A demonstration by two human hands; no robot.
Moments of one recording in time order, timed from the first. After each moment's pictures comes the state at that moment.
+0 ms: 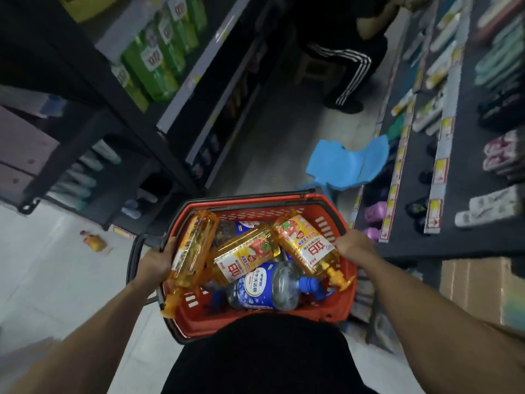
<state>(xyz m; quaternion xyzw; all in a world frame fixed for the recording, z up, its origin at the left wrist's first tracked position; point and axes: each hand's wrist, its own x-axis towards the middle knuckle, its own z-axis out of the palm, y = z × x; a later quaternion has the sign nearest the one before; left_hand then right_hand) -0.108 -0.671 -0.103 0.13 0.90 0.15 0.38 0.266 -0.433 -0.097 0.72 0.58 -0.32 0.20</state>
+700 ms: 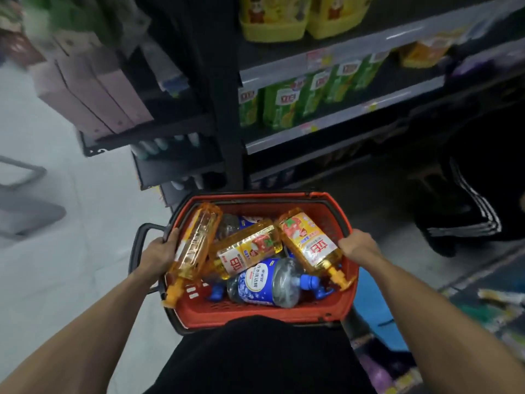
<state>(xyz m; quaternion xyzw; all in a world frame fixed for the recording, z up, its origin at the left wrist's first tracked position) -0.140 -0.581 -0.123 -0.22 0.88 0.29 0.32 -0.024 -0.138 -0.113 0.48 0.80 -0.19 0.30</state>
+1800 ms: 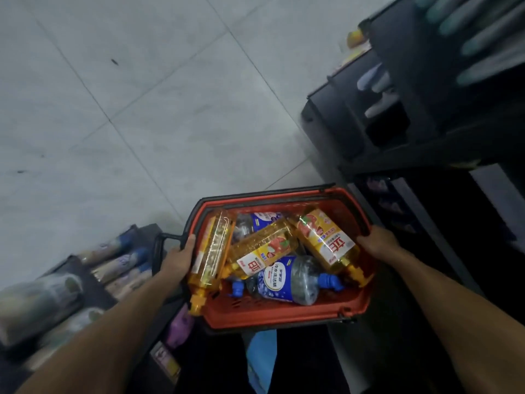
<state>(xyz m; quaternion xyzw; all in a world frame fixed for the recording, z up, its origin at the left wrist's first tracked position) 0.188 -0.403 -0.317 -0.78 0.37 0.47 0.19 -0.236 -0.193 -0.354 -0.14 0.84 0.08 0.52</state>
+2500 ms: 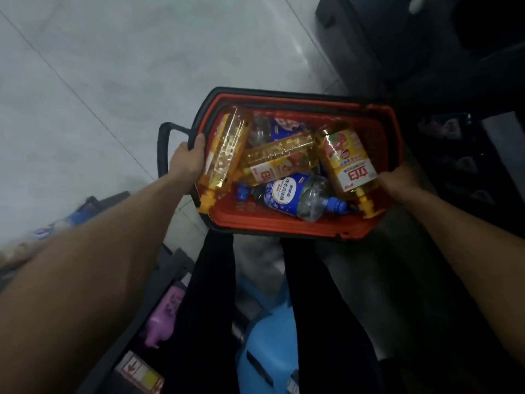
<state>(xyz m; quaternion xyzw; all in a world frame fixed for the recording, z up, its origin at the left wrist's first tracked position) 0.083 -0.481 -0.590 -0.73 0.49 0.45 0.13 -0.260 -0.220 -0.600 0.01 0.88 -0.07 0.46</state>
